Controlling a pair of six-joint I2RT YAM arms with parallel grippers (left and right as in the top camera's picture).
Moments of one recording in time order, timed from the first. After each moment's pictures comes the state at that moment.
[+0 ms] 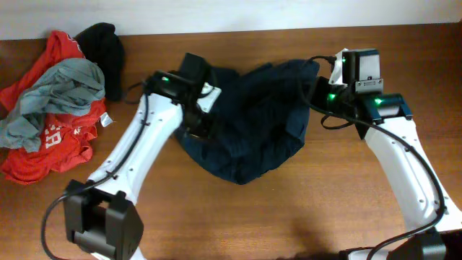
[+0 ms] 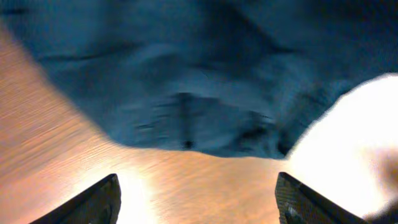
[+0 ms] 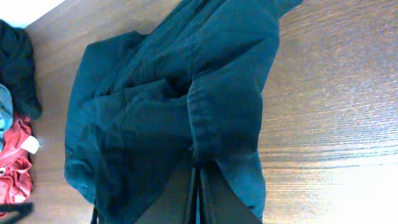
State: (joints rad) left arm -0.40 1.83 1.64 -1.22 0.12 0.01; right arm 0.08 1.51 1.32 -0.68 -0.22 0.46
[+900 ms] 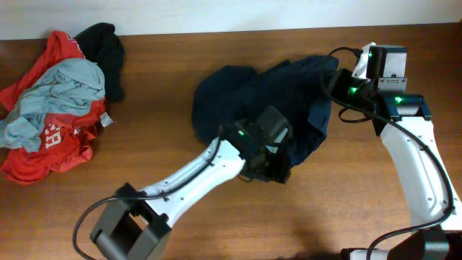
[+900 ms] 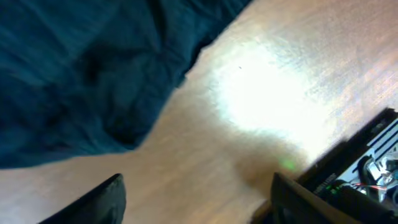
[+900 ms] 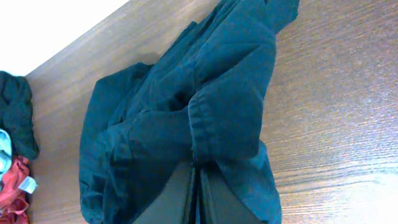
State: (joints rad) left arm -0.84 1.83 1.41 -0.80 0.29 -0.46; right arm -0.05 1.51 1.32 -0.62 -0.23 0.45
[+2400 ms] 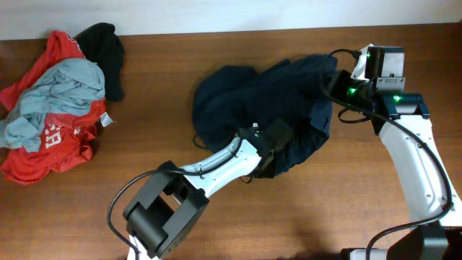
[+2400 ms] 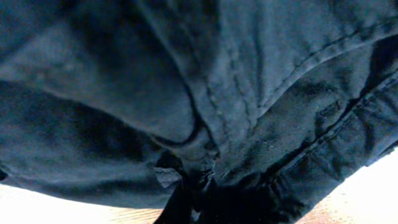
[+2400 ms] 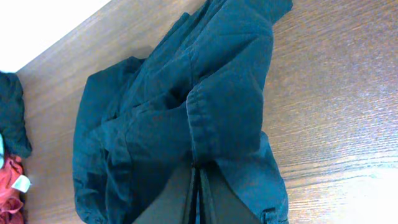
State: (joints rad) left arm -0.85 2.04 1.41 -0.78 -0.04 -0.62; right arm -0.05 1.53 1.32 -0.63 -0.22 0.45
